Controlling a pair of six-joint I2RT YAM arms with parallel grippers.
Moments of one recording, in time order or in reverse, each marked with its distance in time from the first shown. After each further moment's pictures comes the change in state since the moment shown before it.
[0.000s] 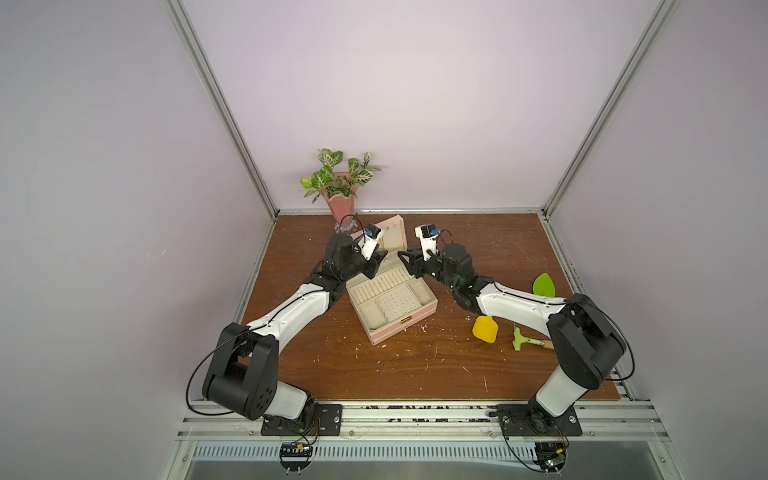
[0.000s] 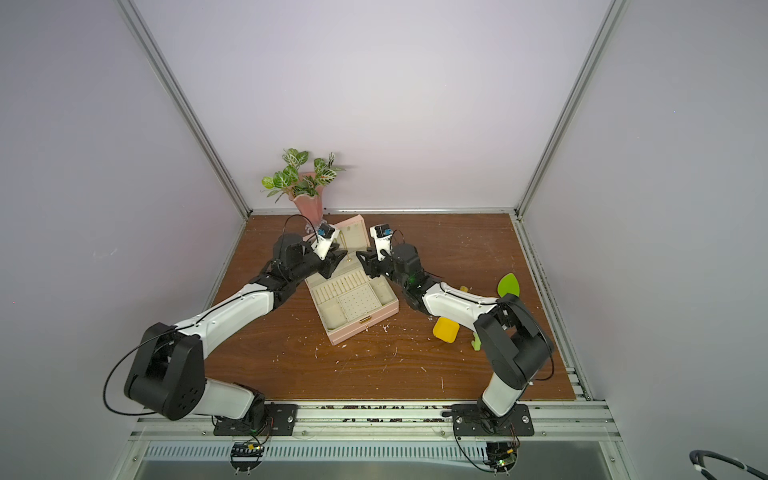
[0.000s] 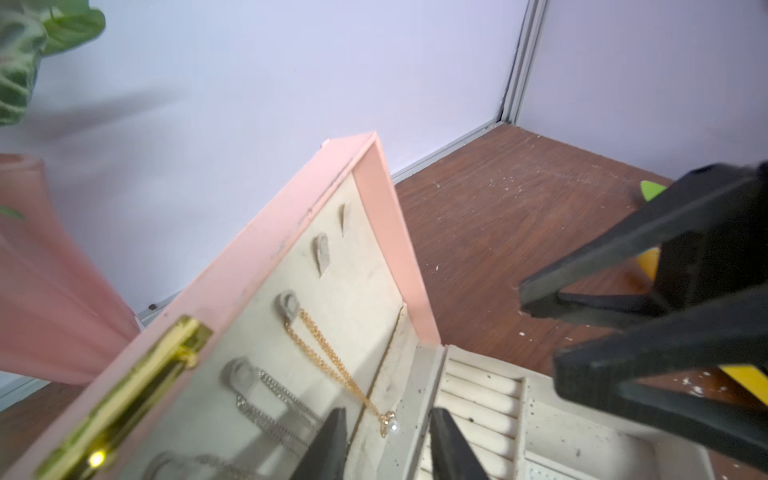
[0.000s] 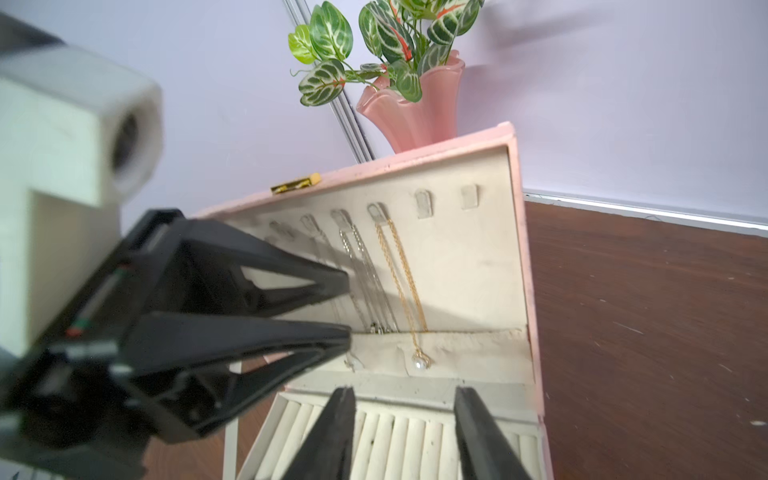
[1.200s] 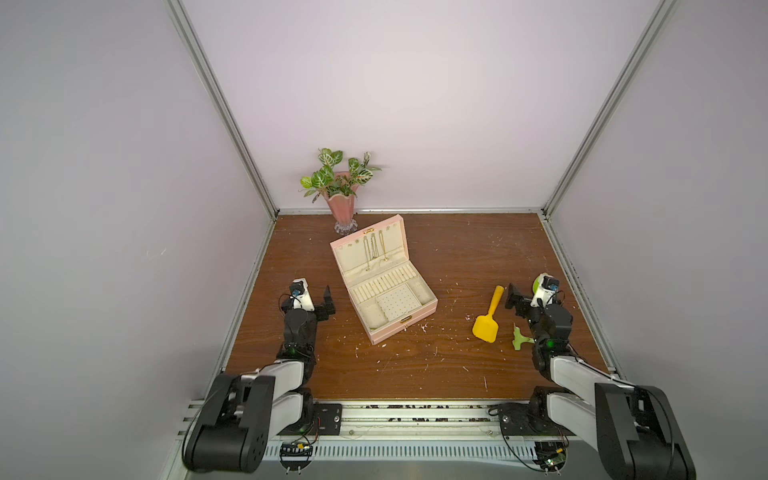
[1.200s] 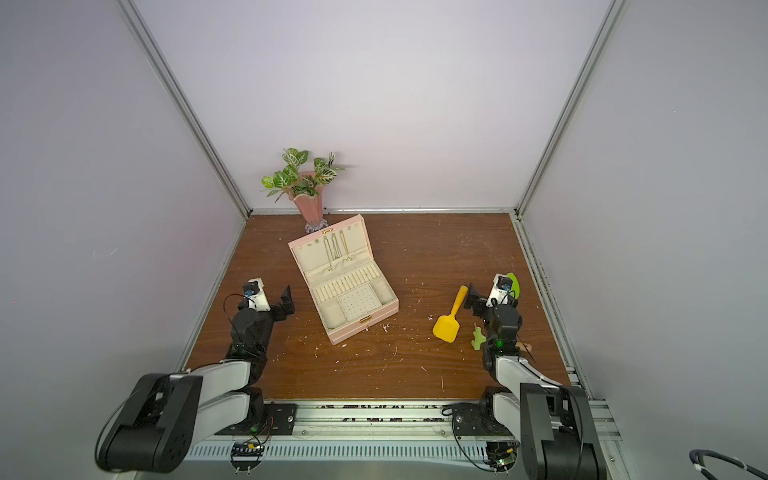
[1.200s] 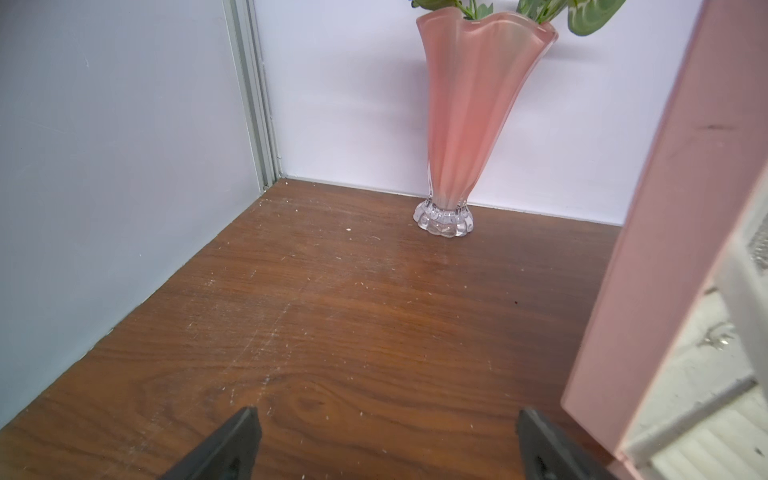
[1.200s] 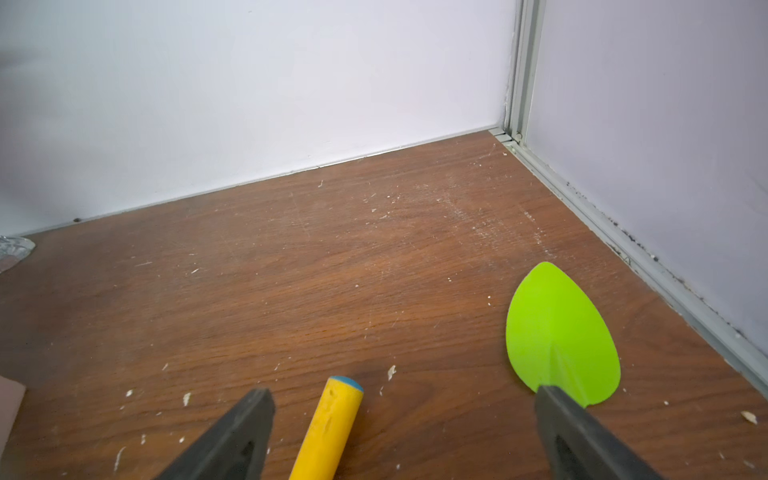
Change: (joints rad) left arm 0.303 -0.174 -0.845 0.859 -0.476 -0.296; right arm -0.716 -0.511 -0.864 0.332 0.179 -0.168
